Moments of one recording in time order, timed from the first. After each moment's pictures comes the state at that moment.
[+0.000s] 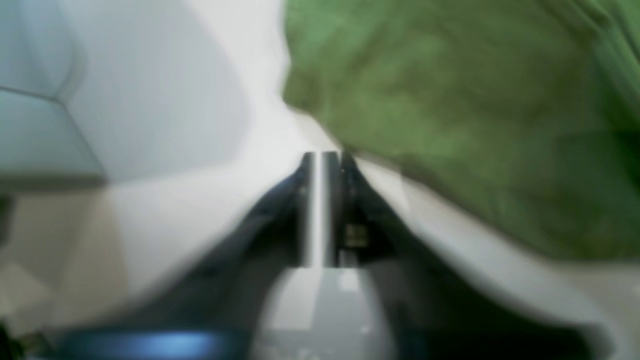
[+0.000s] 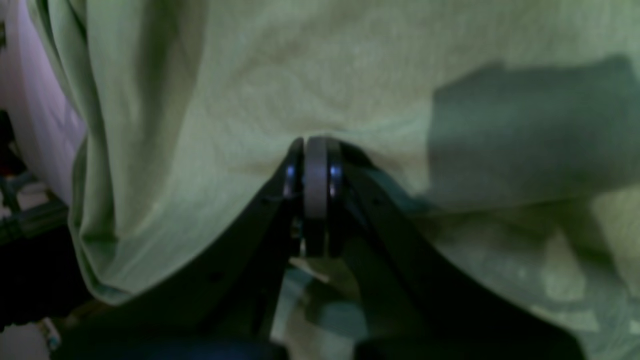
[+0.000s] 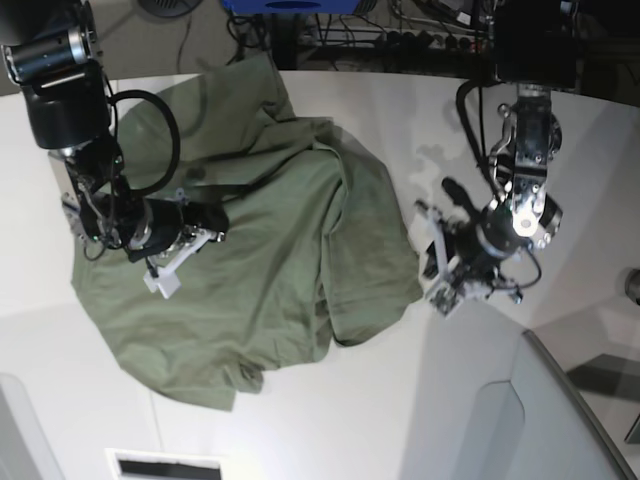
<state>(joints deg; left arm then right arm) -2.9 -13.8 -0.7 87.6 10.5 -34.8 34.0 13.9 11.4 -11.4 50.1 47.6 12.7 -47.6</state>
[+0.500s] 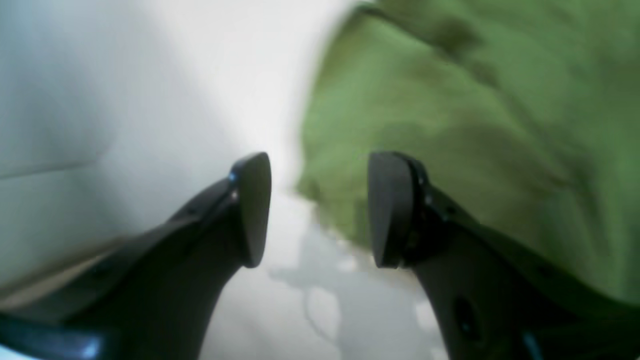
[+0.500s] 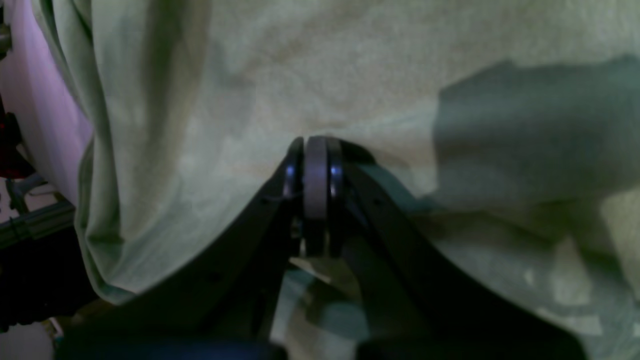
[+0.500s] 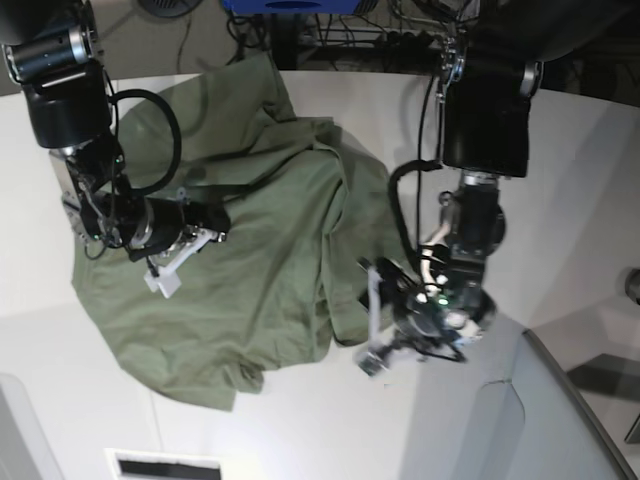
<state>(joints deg) -19.5 -3.6 7.1 76.3 10.3 -34.7 56.5 13.8 11.3 -11.4 49.9 47.9 12.7 -47.4</state>
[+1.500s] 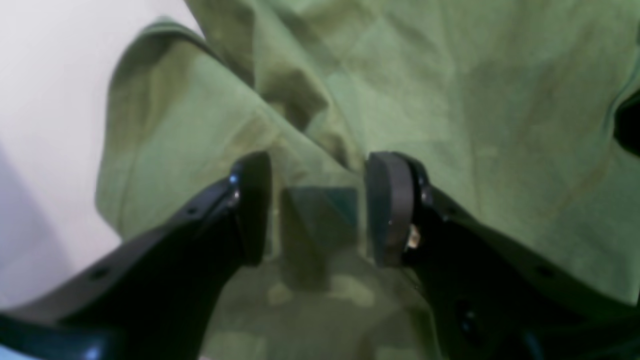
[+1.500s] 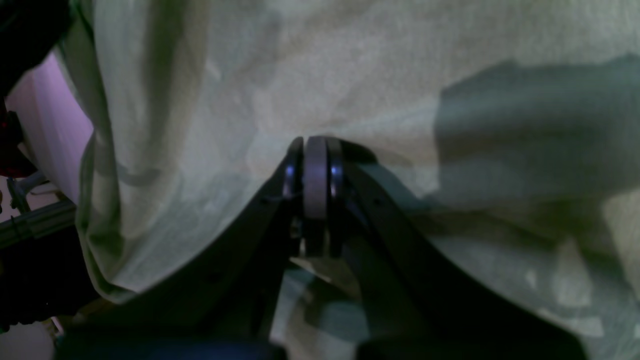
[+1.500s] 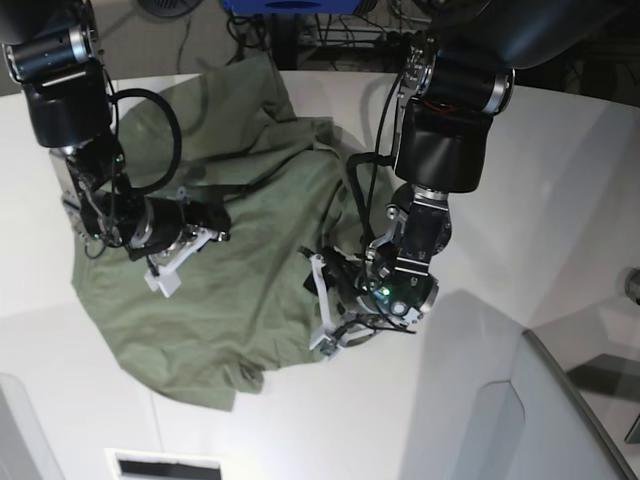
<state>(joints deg) -22.6 2.7 7.1 54.9 10.1 -26.9 40.0 13.7 11.3 -11.4 49.9 48.1 12.7 -47.4</state>
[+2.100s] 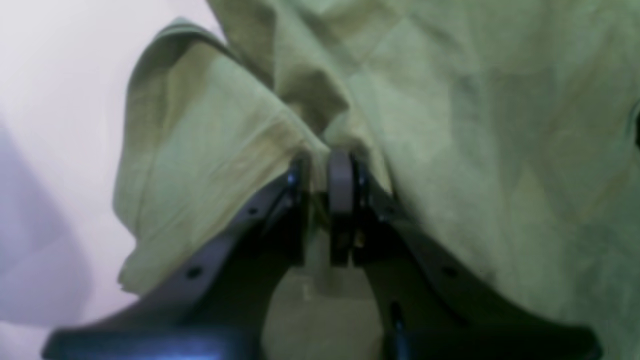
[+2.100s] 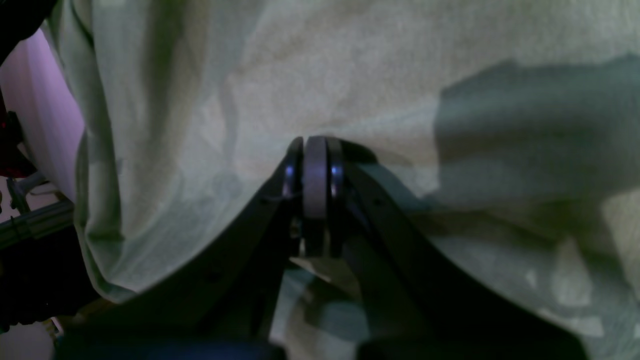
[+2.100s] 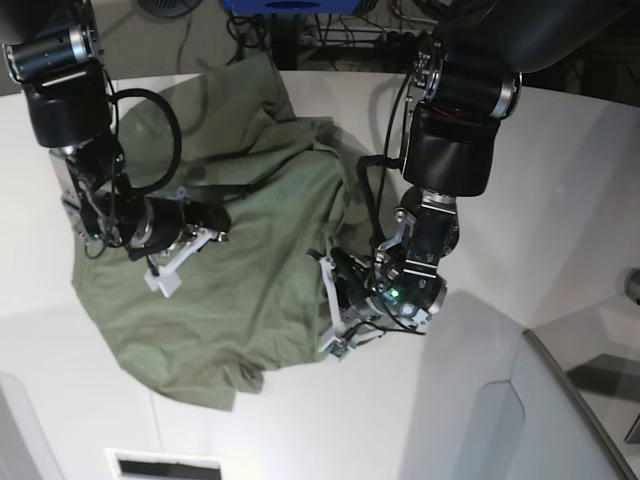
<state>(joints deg) -23.2 1.1 7.1 53.9 10.3 -26.4 39.2 13.7 11.3 -11.5 49.9 48.1 12.7 -47.4</state>
